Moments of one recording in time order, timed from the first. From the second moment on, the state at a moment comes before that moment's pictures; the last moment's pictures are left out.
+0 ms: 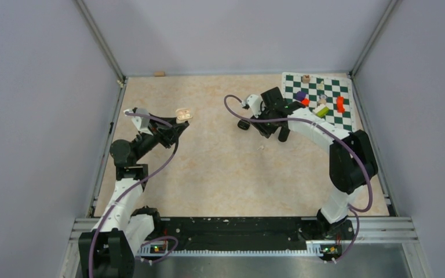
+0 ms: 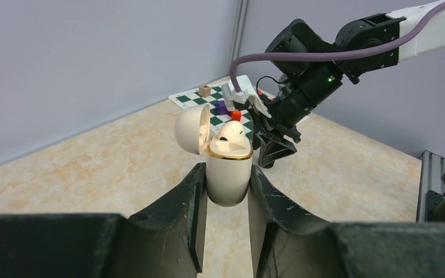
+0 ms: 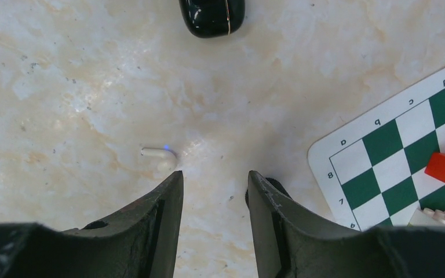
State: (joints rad) left arm 0.05 0.91 0.45 0.90 0.92 -0.49; right arm 0.50 1.74 1.32 -0.55 -0.08 -0.44
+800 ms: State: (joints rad) left arm 0.05 0.91 0.45 0.90 0.92 -0.50; right arm 0.50 1.88 1.33 -0.63 -0.08 -0.32
